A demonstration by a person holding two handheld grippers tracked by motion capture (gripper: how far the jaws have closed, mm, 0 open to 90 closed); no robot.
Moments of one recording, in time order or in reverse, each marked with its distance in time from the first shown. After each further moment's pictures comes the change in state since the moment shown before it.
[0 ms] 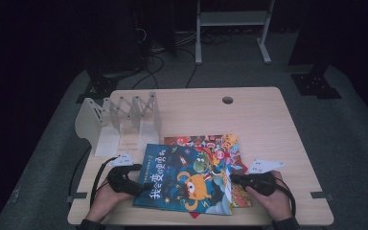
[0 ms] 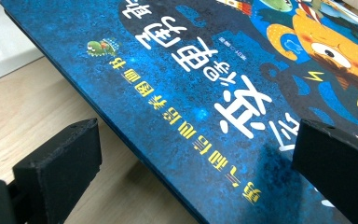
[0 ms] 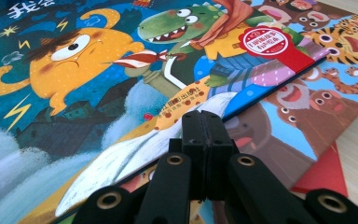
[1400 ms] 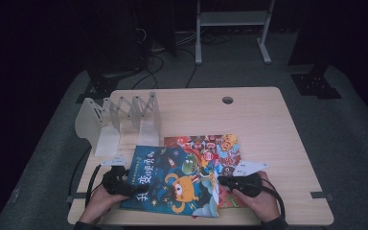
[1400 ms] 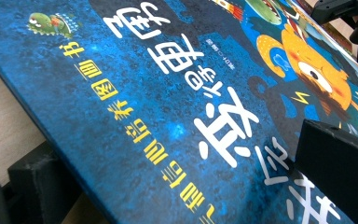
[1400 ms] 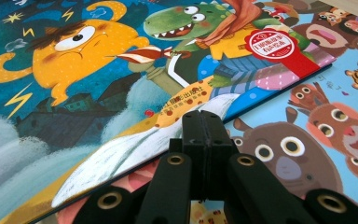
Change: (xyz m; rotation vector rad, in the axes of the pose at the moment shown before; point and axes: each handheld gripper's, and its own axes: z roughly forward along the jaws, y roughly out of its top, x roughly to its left) left arm 0.016 -0.019 -0.007 -0.003 -0.099 -0.161; right arm 0.025 0.017 0.023 0.015 0.019 -0.063
